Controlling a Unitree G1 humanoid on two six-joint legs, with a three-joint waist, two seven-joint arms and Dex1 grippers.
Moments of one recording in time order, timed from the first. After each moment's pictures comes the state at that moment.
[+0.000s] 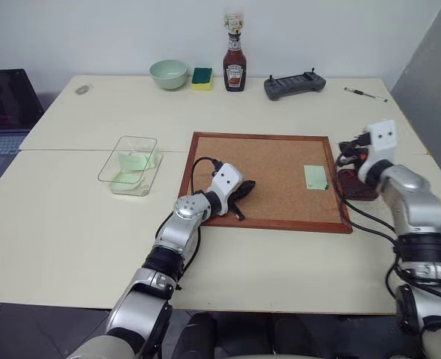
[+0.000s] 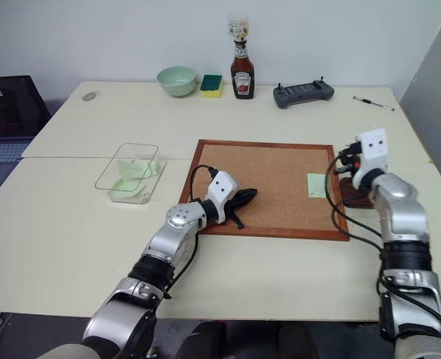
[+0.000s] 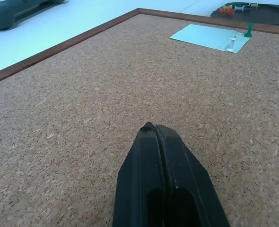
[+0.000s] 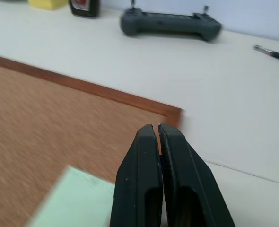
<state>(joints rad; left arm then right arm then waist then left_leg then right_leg) -0.62 0.16 -0.20 0.53 -0.02 -0.02 -0.68 -0.54 -0.60 -0.17 0.23 0.17 0.47 0.45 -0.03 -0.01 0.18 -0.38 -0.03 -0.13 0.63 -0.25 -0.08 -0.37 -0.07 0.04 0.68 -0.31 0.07</state>
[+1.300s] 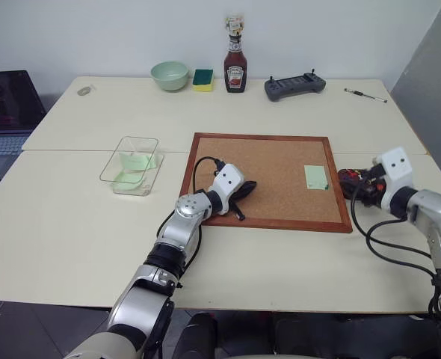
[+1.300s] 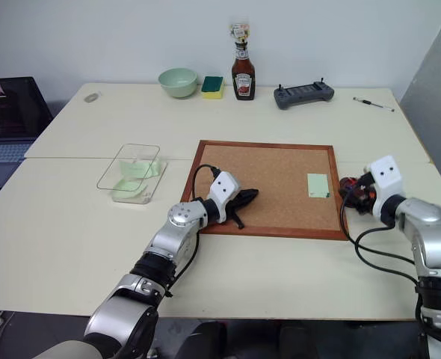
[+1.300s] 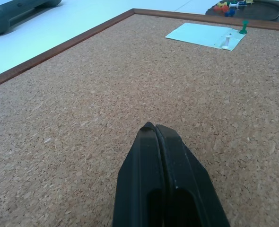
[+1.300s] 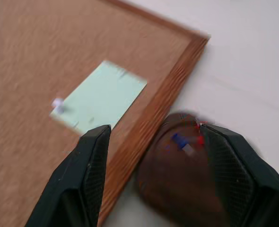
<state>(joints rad) -0.64 0.15 -0.19 0.59 0.00 -0.06 -0.69 -0.33 -0.70 -0.16 -0.03 0.25 0.65 0.65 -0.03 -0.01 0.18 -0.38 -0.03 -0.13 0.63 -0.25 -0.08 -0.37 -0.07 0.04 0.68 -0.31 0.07</state>
